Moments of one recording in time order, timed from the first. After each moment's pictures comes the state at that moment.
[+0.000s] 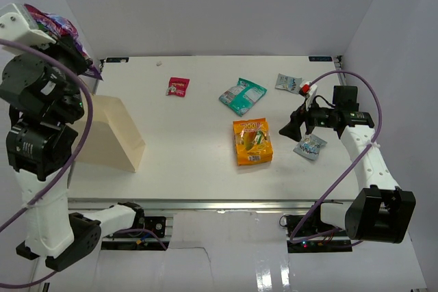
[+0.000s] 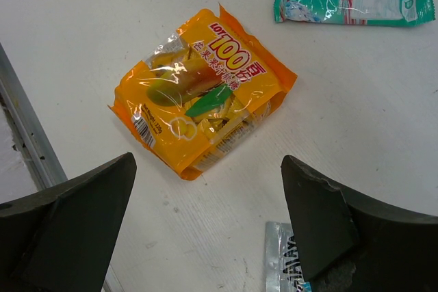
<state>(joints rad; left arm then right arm) -0.34 1.15 2.10 -0.76 -0.66 -0.24 -0.04 1.21 1.00 -0.65 -0.93 -0.59</state>
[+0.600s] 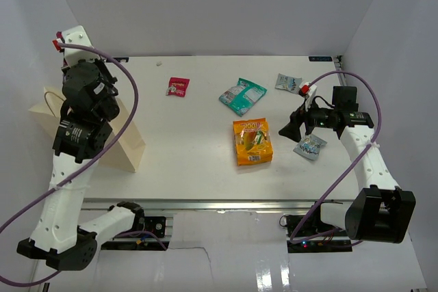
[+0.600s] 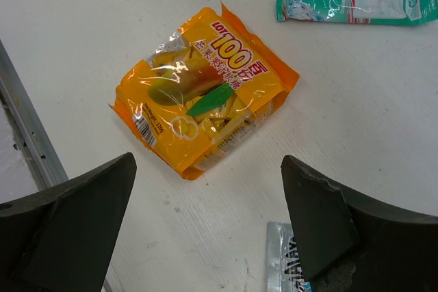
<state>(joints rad) -0.33 1.05 1.58 -0.48 -0.81 -0.02 -0.04 1.21 1.00 -0.65 -0.93 -0.59</state>
